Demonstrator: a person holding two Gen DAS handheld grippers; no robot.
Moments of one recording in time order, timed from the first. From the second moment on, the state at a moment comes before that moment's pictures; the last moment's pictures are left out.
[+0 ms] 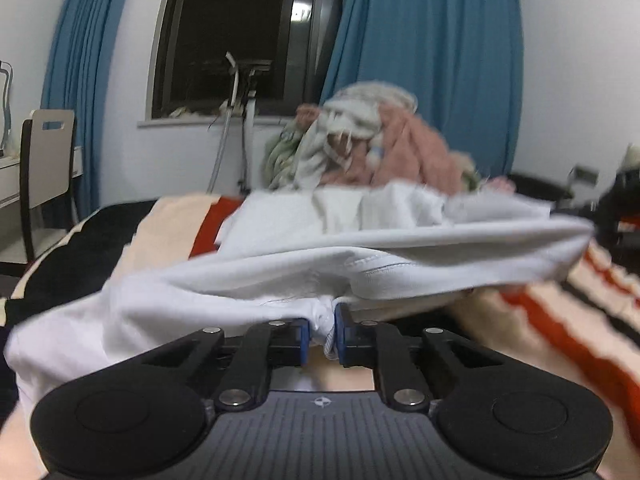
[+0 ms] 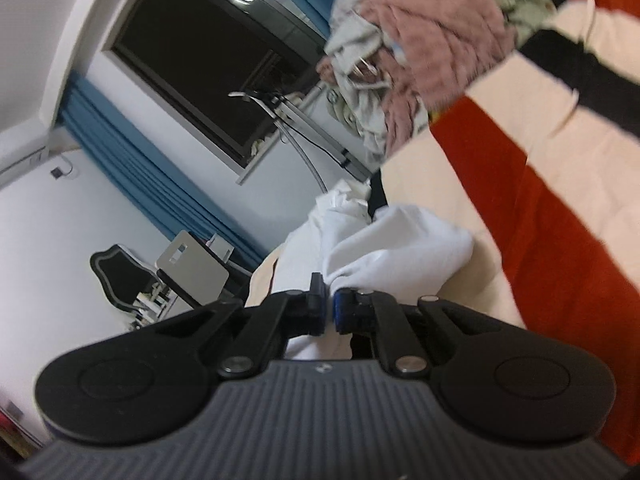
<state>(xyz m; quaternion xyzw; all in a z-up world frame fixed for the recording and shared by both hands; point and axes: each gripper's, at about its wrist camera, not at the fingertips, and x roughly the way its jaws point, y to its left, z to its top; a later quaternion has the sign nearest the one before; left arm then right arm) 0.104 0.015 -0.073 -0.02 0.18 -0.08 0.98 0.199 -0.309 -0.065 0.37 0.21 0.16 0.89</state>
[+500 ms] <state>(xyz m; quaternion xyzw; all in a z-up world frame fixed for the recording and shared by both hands) -0.020 0.051 -0.016 -0.07 0.23 -0.17 0.95 0.114 -0.304 -0.066 0.27 0.28 0.12 0.91</state>
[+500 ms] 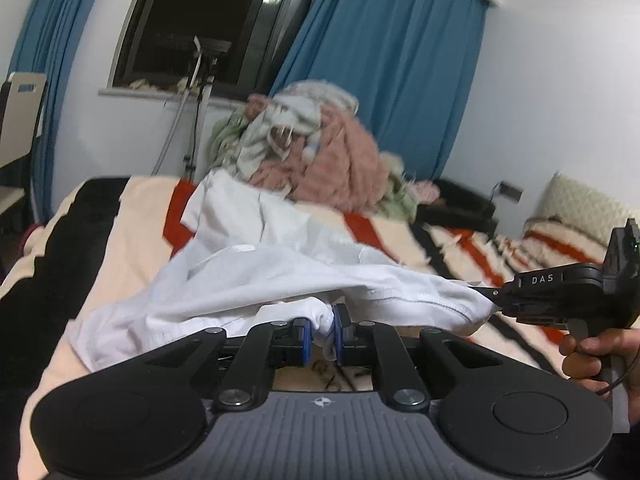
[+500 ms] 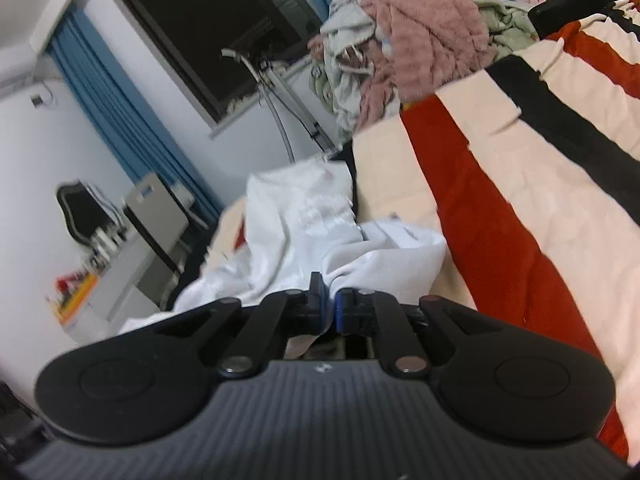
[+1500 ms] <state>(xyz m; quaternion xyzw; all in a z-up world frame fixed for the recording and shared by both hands) 0.104 0.046 -0.070 -0.08 0.33 -0.12 0.93 0.116 -0.316 -0.085 0.34 0.26 0.09 0.90</state>
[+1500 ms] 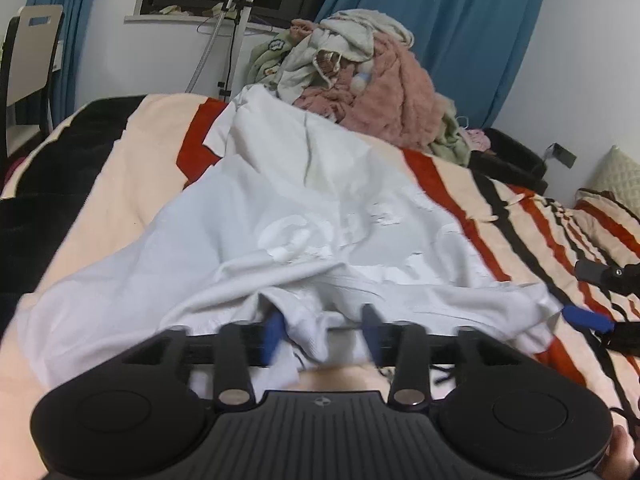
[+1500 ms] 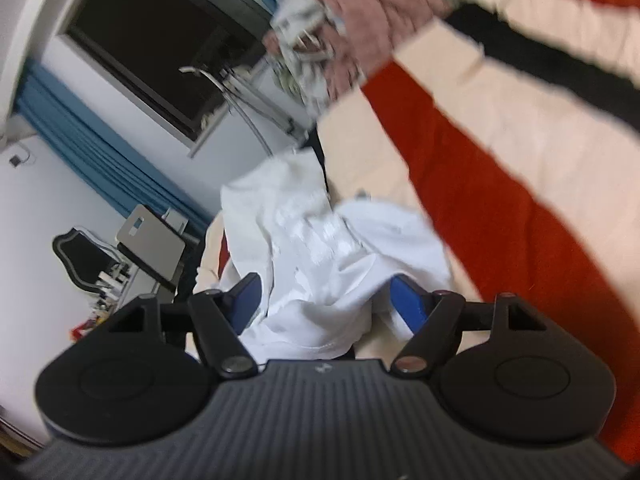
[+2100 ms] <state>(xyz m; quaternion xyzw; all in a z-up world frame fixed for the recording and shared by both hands) 0.063 0.046 -0.052 0.01 0.29 -0.06 0.95 0.118 -0.151 -0.115 -0.17 0.23 0.15 0.95</state>
